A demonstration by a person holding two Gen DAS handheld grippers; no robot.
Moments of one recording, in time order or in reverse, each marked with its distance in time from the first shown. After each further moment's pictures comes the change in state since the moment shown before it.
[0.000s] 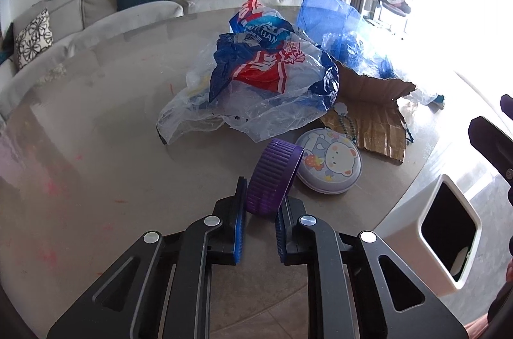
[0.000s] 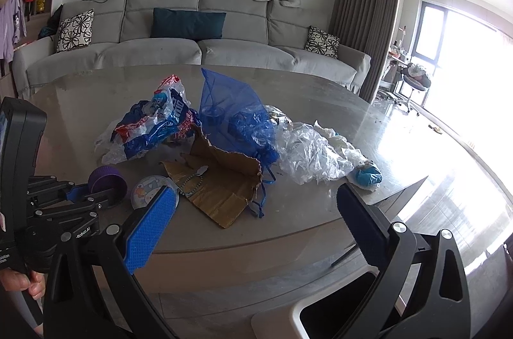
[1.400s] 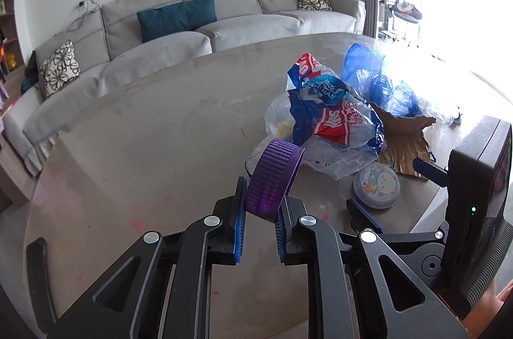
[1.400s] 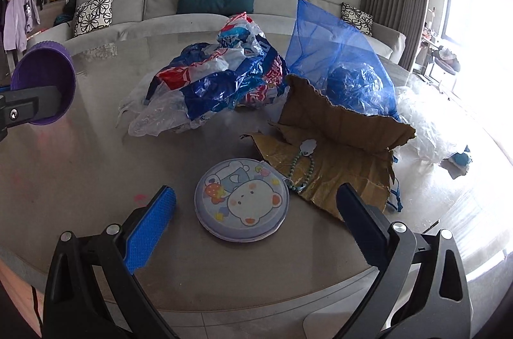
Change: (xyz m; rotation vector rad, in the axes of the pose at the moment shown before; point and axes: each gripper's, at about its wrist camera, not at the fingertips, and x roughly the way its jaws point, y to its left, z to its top) left arm -0.051 0.052 0.021 0.047 -0.098 0.128; right arm 0.078 0.089 -0.018 0.002 0.097 0.131
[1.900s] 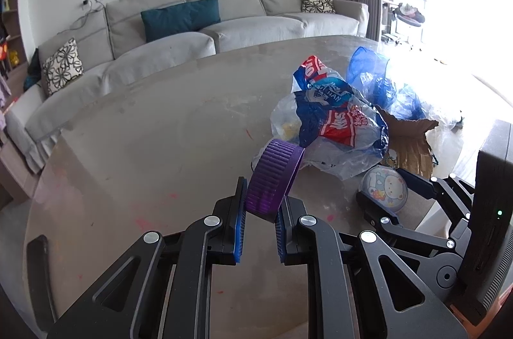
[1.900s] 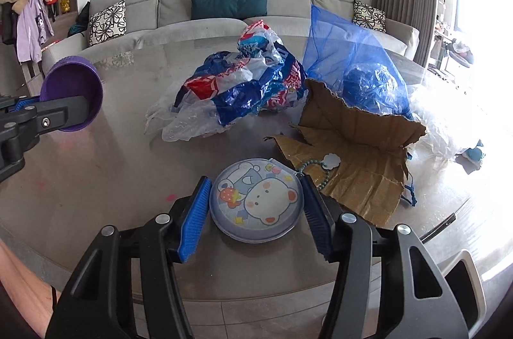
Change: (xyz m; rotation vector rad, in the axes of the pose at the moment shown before) left arm -0.003 0.004 -0.001 -0.012 -0.013 0.006; right arm -0.024 0.006 0.005 0.020 -0.018 0.095
